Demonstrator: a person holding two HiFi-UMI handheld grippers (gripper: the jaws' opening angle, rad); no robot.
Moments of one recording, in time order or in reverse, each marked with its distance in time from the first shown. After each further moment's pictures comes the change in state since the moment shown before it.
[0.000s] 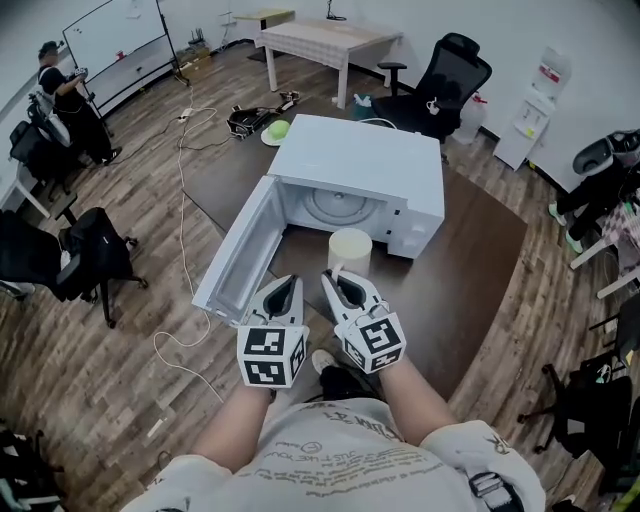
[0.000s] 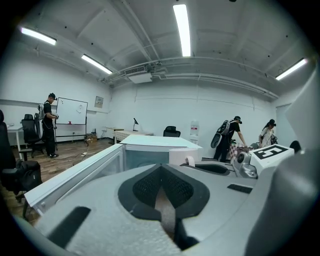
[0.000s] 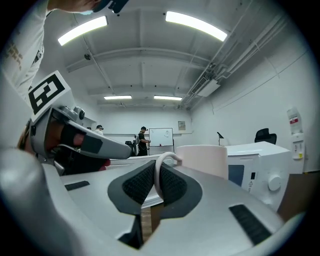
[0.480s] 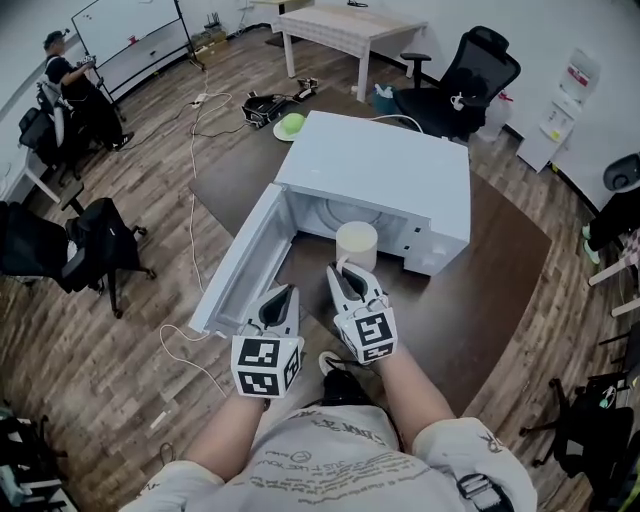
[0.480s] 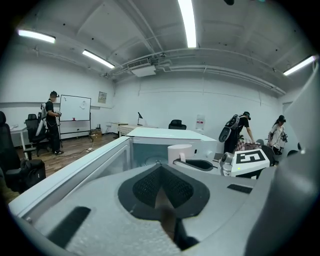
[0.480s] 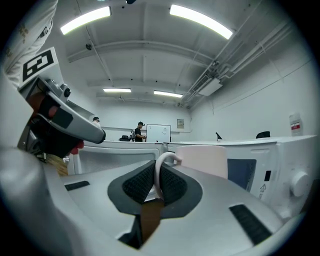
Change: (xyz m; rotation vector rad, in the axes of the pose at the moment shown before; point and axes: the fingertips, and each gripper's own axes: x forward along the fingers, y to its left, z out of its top) left arm 0.048 0.041 -0.016 -0.003 0.069 0.049; right arm 0.078 -0.061 -0.049 -0.065 0.033 -0.034
